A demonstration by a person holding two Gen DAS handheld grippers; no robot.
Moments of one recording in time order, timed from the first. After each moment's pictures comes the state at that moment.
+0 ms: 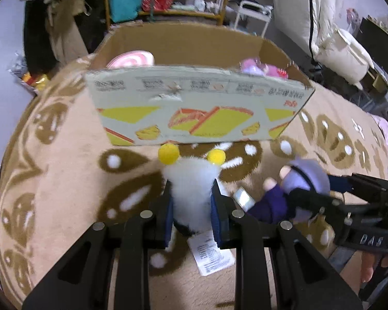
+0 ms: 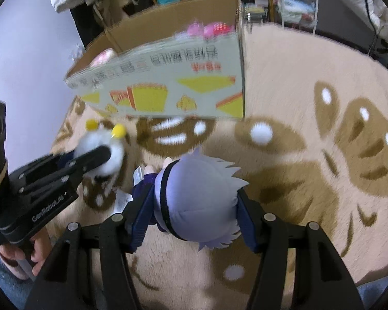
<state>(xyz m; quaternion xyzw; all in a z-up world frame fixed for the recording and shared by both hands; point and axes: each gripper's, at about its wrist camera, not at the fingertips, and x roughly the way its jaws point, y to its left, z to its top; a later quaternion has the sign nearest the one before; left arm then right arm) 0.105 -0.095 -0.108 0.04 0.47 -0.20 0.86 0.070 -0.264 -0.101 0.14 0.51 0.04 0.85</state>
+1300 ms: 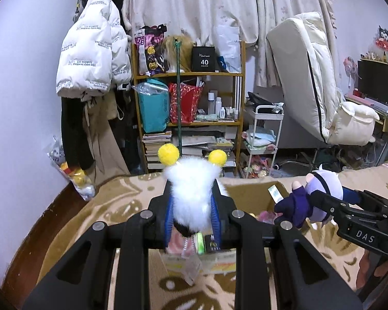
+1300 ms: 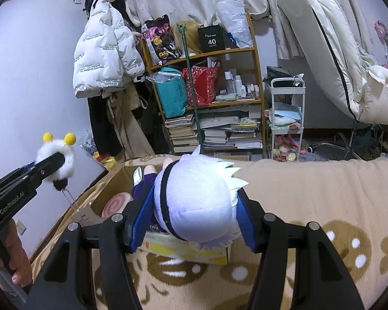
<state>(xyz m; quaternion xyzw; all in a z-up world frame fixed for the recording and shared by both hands) 0.130 -0.089 0.038 0.04 0.21 -0.14 0.97 0.098 -0.284 0.009 0.12 0.25 0.00 0.96</state>
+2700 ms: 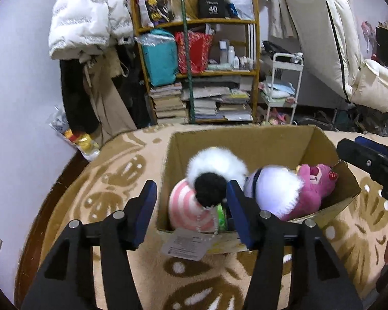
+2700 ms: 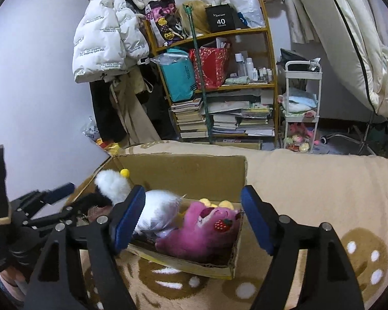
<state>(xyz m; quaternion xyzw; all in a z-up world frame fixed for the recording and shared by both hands) 0.175 -0.099 -0.045 0.09 0.32 -0.10 0.94 0.141 -0.288 -0.023 0.11 0.29 0.02 0.95</state>
